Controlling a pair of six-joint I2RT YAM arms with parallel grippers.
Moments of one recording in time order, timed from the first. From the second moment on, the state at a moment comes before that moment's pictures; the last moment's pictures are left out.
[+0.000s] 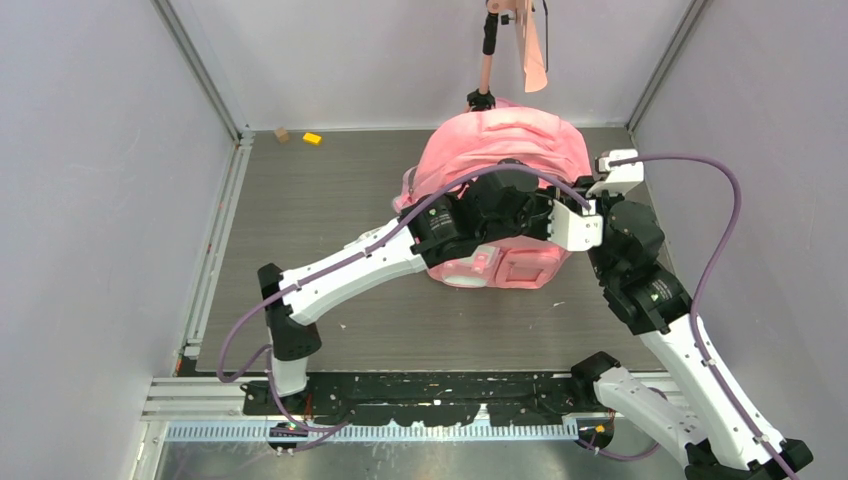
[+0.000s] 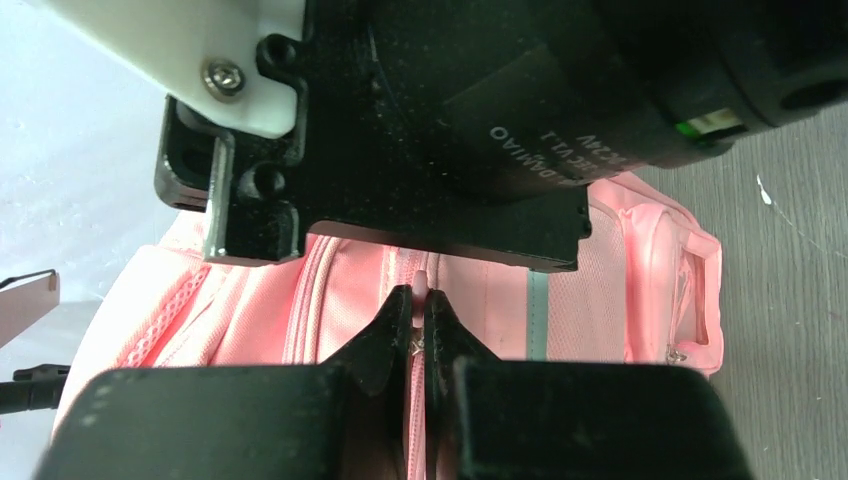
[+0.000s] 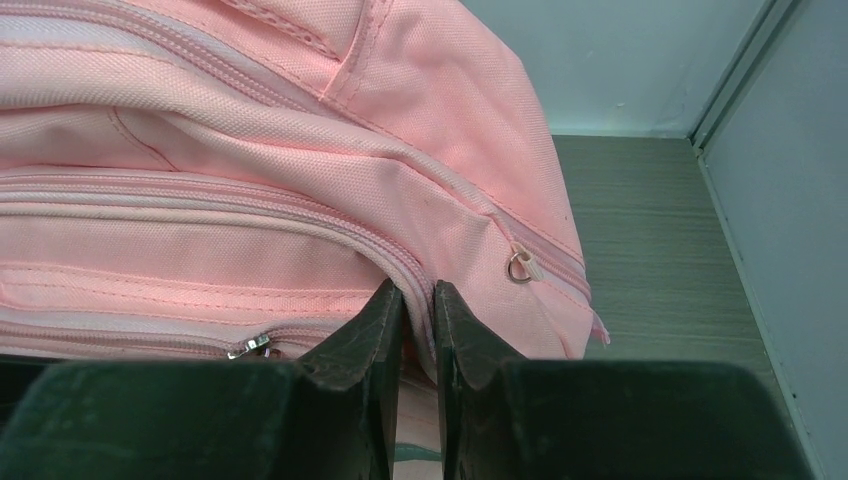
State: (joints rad) left arm -1.20 1.87 2.11 -0.57 -0.07 0.86; right arm 0.46 0.76 0.99 -0.28 0.37 0.09
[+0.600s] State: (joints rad) left arm -1.24 1.66 1.71 -0.39 0.00 0.71; right arm 0.48 0.62 0.96 -0.34 0.59 0.24
